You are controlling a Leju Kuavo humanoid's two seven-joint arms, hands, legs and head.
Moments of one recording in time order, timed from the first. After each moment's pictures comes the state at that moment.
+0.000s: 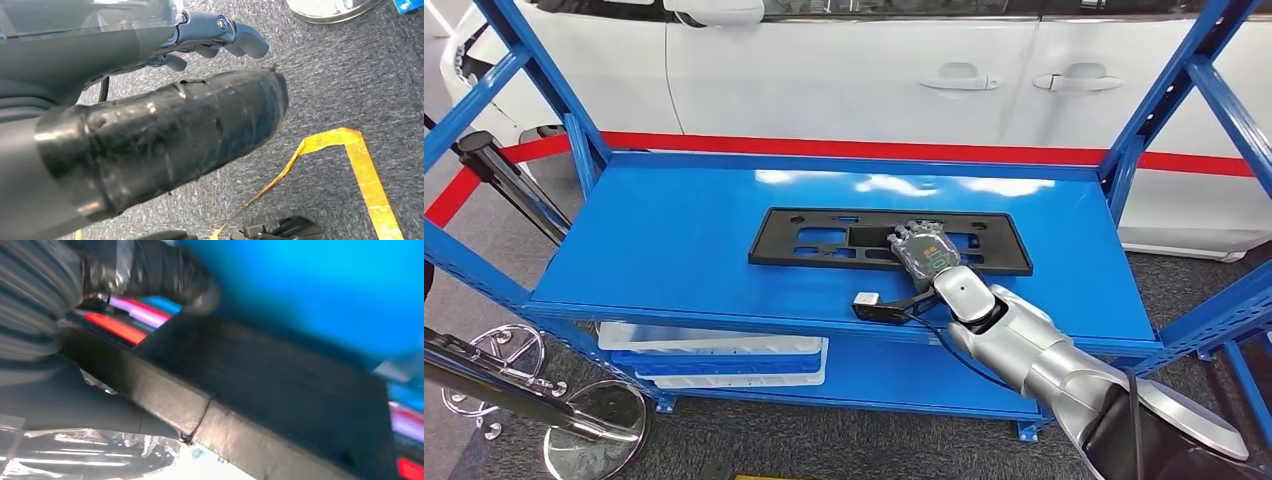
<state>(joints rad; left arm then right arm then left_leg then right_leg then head) -0.13 -0.13 -0.73 -0.23 0.04 0.59 0.04 -0.81 -0.14 0.98 -0.74 0.89 -0.25 0.31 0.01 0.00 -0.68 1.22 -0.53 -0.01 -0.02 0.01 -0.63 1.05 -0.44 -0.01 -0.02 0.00</state>
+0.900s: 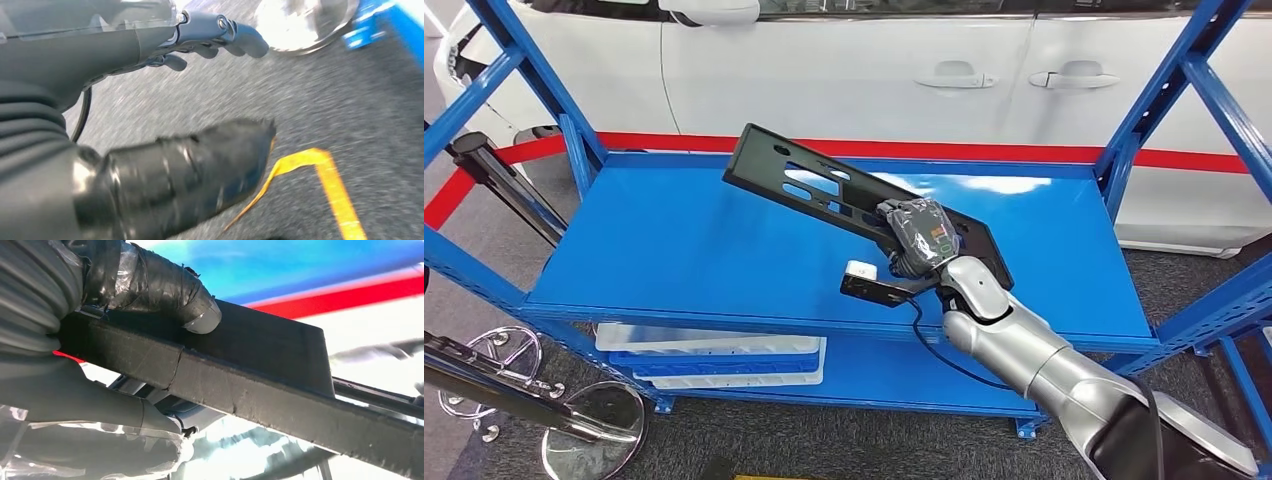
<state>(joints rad) -0.13 -0.12 -0.75 -0.23 -0.02 0.68 -0.06 -0.75 -0.16 0.87 -0.96 0.53 -0.58 0.08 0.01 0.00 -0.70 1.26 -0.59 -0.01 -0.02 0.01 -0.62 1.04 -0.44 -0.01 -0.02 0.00</state>
